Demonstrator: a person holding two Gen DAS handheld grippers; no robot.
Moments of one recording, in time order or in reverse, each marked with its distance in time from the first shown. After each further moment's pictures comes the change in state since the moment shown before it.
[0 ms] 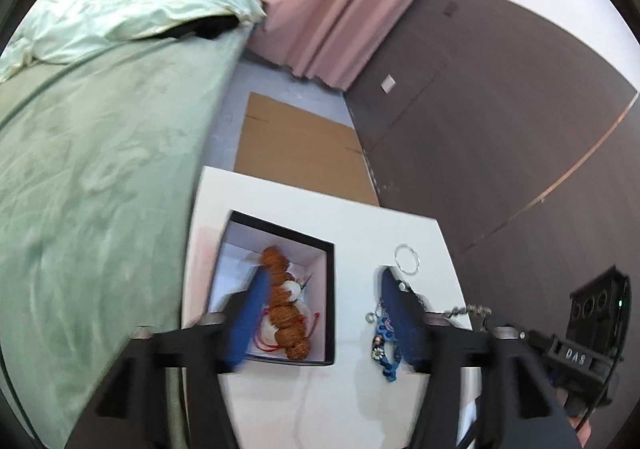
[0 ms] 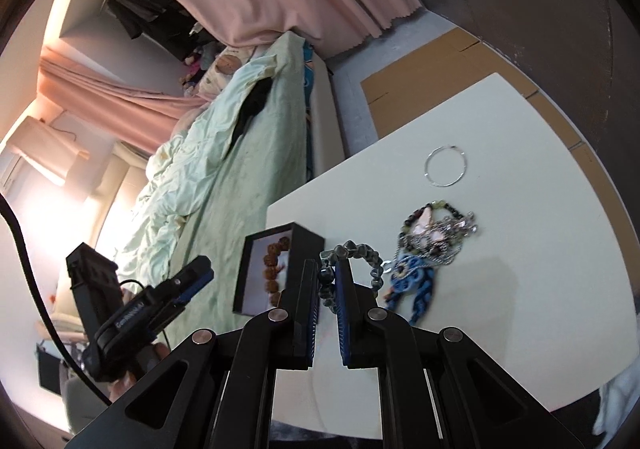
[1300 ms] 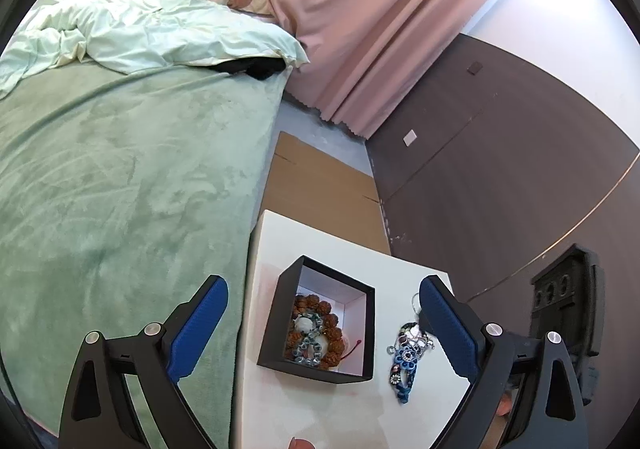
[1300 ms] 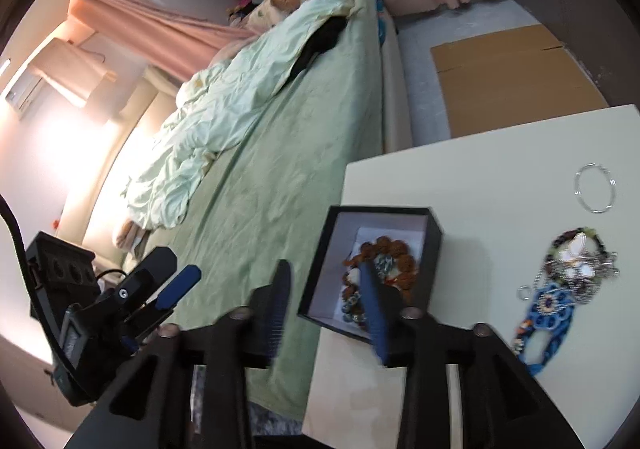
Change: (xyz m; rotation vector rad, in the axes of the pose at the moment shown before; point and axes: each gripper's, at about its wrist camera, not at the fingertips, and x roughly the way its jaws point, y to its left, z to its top) left arm -0.055 0.048 0.011 -0.101 -0.140 0.018; right arm 0.092 0.093 0.007 -0.190 0.151 0.061
